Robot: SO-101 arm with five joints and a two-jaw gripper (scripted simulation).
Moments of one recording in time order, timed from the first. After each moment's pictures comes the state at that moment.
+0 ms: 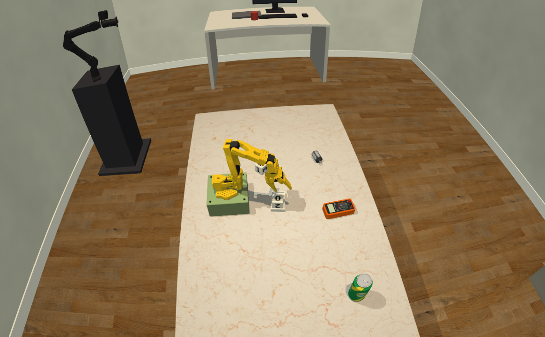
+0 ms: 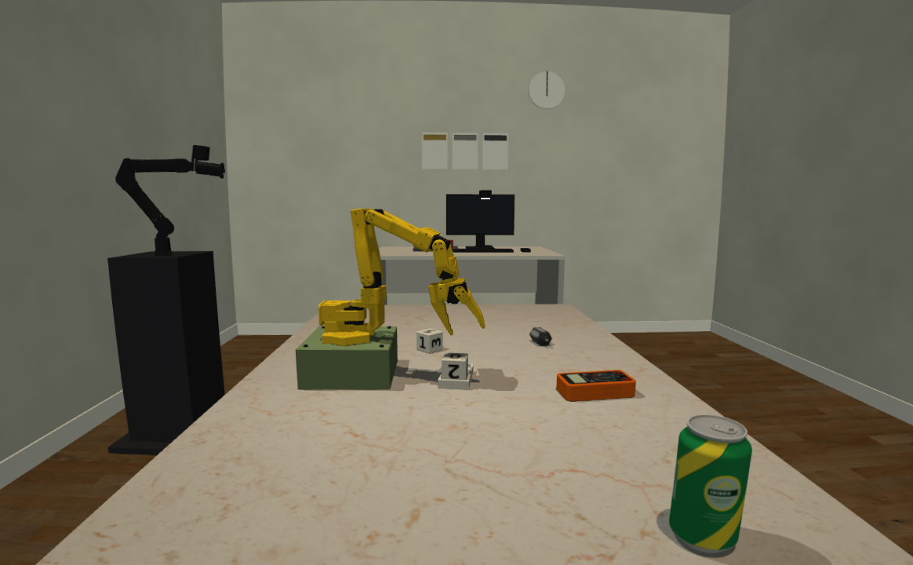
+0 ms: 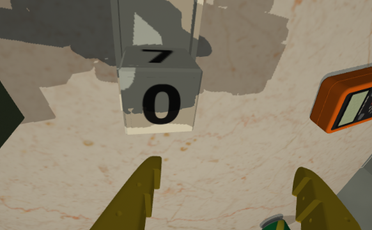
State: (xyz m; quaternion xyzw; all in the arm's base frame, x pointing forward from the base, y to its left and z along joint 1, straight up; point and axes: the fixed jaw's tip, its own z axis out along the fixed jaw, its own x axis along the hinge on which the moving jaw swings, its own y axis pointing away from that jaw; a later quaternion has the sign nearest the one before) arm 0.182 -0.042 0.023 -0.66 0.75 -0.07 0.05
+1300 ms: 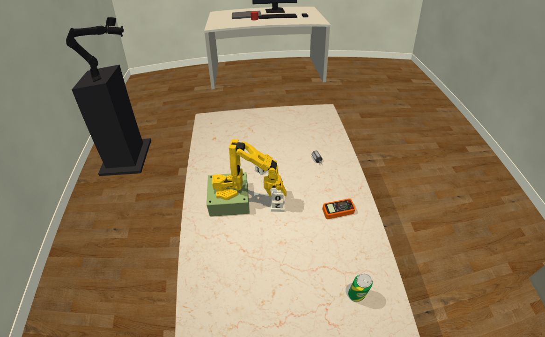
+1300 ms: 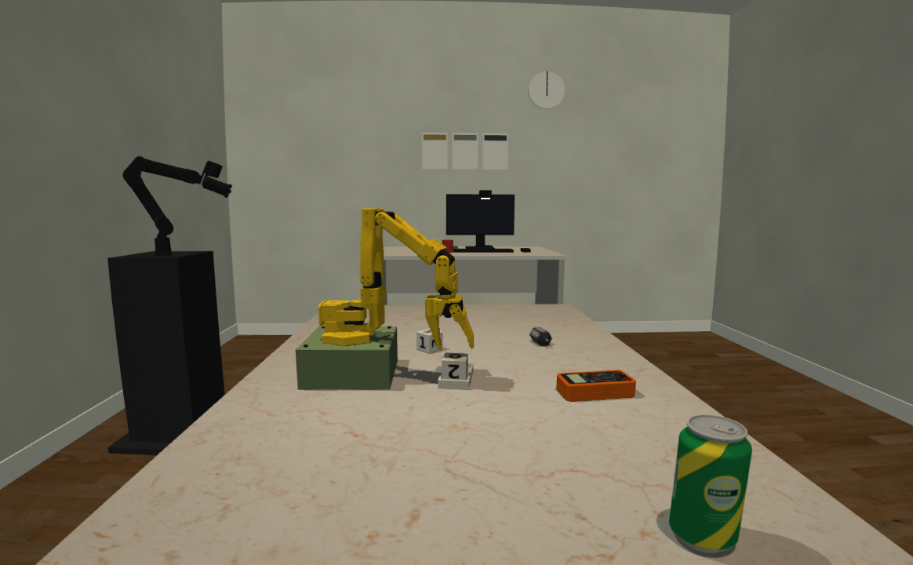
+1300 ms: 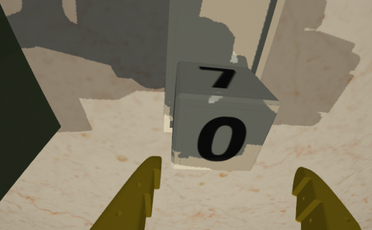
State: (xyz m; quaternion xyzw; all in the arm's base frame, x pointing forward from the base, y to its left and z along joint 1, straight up) arm 0.160 -0.040 -0.005 -0.66 0.75 0.00 0.00
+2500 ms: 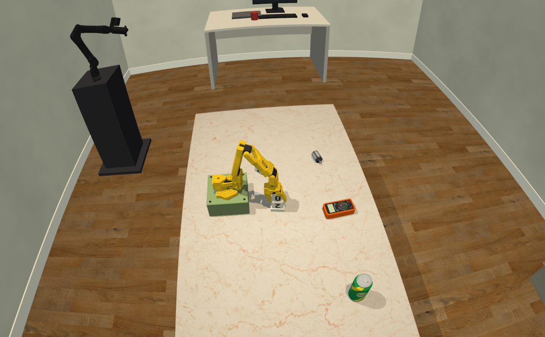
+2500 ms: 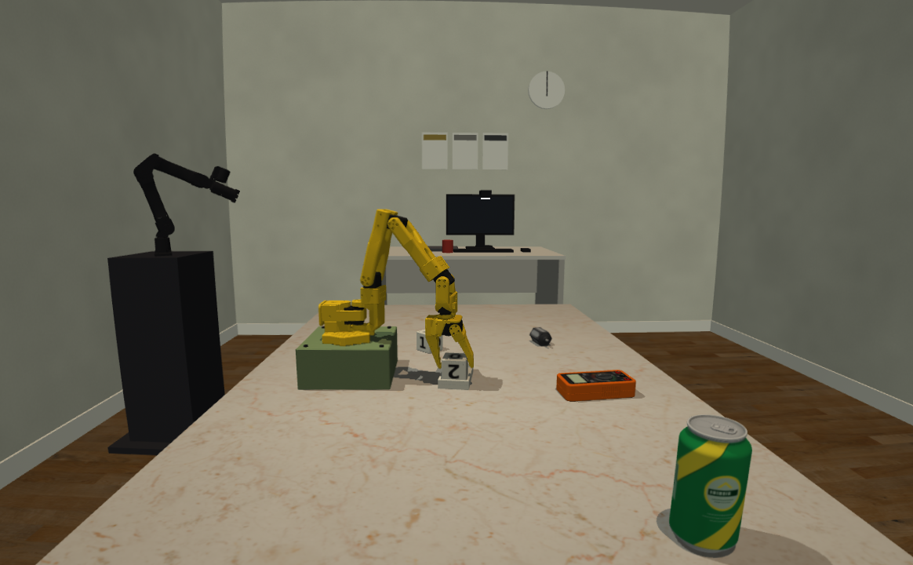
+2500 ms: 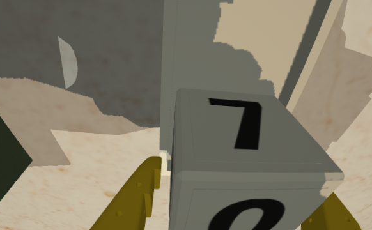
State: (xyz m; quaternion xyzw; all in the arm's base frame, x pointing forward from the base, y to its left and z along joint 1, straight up) arm 0.160 -0.040 -0.042 -0.66 0.75 0.00 0.00
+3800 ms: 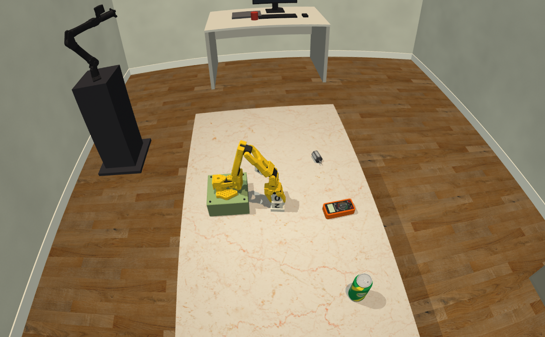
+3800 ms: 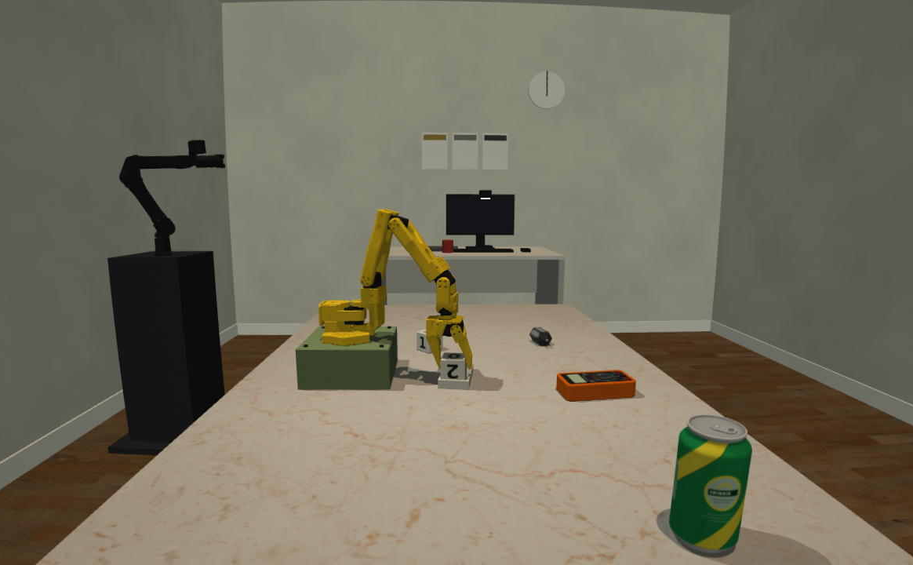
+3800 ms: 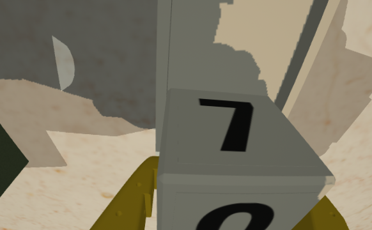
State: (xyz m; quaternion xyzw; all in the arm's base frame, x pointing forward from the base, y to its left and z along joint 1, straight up) arm 0.162 -0.041 -0.043 -0.66 0.75 0.00 0.00
